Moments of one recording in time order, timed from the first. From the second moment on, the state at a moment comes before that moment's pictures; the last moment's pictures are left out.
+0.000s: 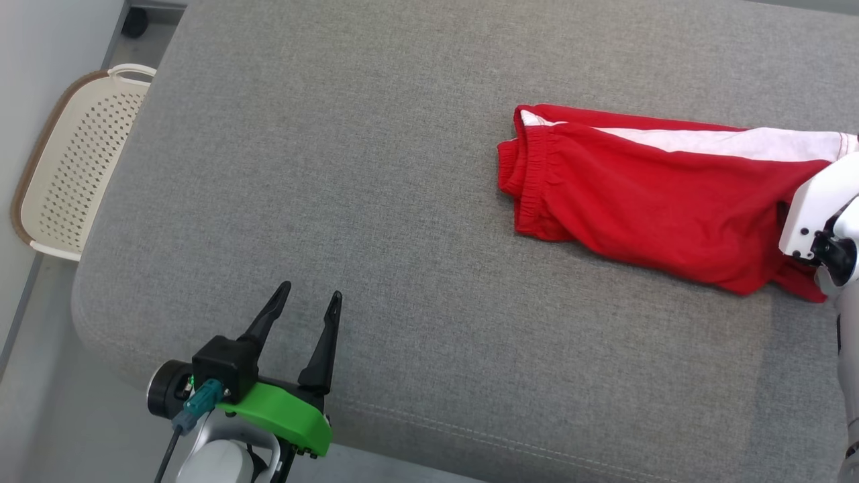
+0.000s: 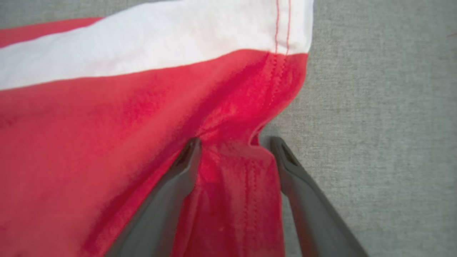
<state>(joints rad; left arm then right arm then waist) -0.19 0.26 -0.47 0.20 -0.44 0.01 -0.21 -0.74 -0.25 -0.33 0.77 0.01 0.13 0.62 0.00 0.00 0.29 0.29</state>
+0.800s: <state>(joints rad) -0.19 0.26 -0.49 0.24 -0.46 0.01 -0.21 -0.74 -0.29 -0.39 0.83 -0.08 0.13 0.65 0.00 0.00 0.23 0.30</state>
